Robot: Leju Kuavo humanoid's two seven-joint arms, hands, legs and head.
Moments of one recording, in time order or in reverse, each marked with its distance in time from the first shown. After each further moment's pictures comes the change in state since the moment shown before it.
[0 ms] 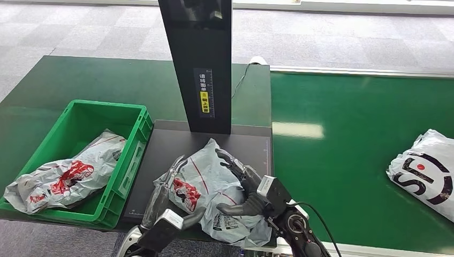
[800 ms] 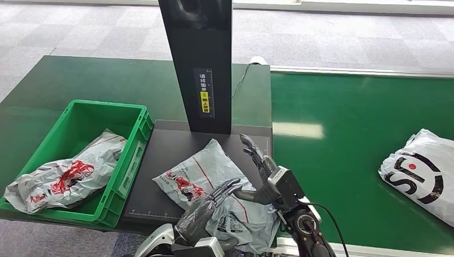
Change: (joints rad) left arm -0.145 0.039 -0.230 0.130 -0.078 -0.227 -0.019; right arm 0.055 0.031 -0.123 -0.097 0.081 -0.127 0.072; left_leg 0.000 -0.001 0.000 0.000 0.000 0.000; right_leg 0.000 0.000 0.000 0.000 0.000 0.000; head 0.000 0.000
